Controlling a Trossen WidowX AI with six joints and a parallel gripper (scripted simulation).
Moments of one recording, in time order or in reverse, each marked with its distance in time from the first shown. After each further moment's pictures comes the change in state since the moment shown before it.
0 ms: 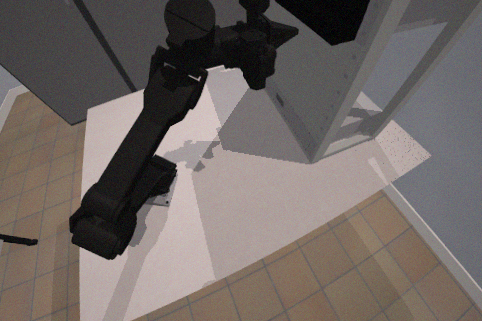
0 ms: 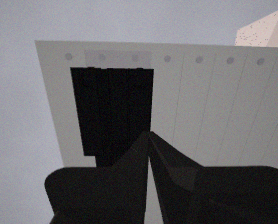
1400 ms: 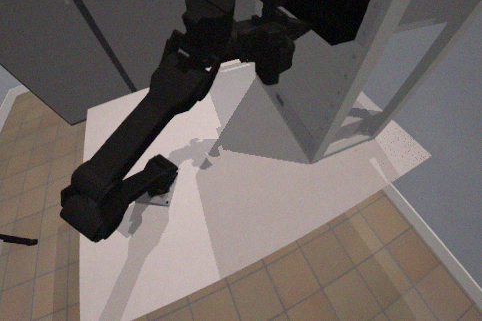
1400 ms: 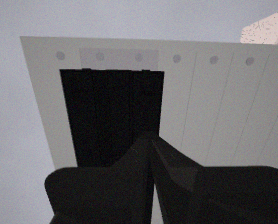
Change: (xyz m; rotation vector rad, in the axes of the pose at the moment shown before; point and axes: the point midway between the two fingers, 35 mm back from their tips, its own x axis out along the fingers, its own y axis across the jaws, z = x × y) arm 0.027 0.005 0.002 -0.002 0.005 -0.005
